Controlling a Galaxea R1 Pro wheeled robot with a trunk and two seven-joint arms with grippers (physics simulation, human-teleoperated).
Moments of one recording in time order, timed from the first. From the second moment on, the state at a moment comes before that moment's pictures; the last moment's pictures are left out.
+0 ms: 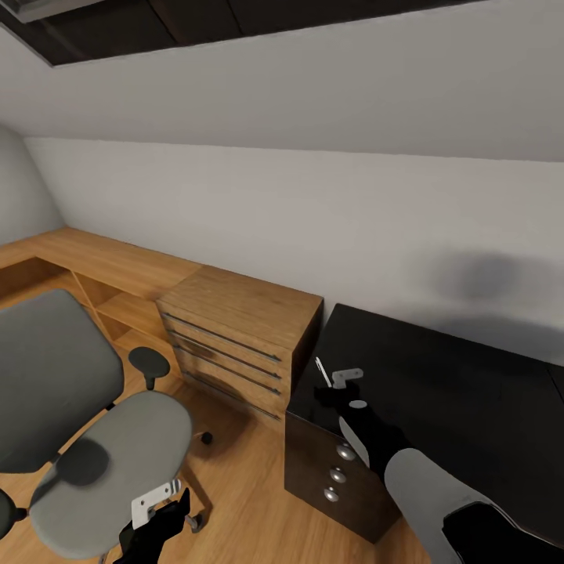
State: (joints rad) left arm 0.02 0.17 -0.34 -1.37 0.65 0.08 0.55; right arm -0.82 0.10 0.28 -0.40 -0.12 0.10 -0.11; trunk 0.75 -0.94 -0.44
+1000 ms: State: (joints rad) left arm 0.02 0.17 -0.34 -1.38 0.65 0.08 0.55; right arm -1.00 0.12 0.28 -0.20 -0.14 0.22 -0.11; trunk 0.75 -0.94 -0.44
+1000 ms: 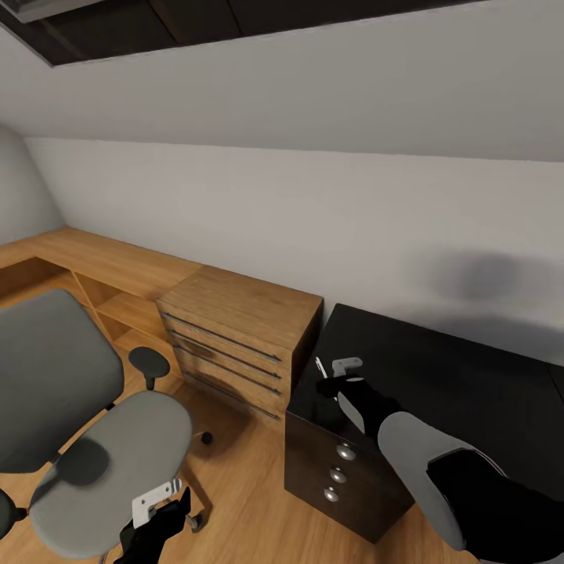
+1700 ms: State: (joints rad) left arm 0.02 0.17 -0.34 -1.37 0.65 0.08 0.55; right arm -1.00 0.12 0.28 -0.19 -0.14 0.22 -0.11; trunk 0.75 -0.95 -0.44
